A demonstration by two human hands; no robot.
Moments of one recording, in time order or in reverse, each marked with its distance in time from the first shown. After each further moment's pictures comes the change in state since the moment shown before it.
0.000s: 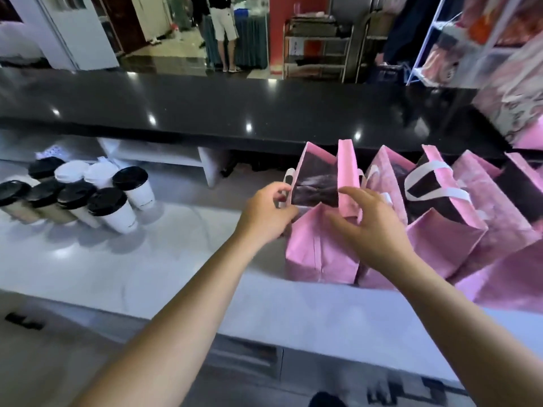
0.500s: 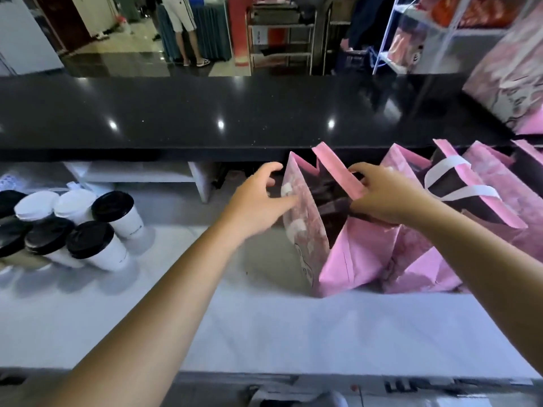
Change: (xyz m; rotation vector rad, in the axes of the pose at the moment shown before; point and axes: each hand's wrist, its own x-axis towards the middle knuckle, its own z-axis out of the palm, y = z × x) left_hand 0.064 0.000 -0.071 0.143 -0.163 0.094; right_hand 0.088 -0.035 0.000 -0.246 -0.249 0.193
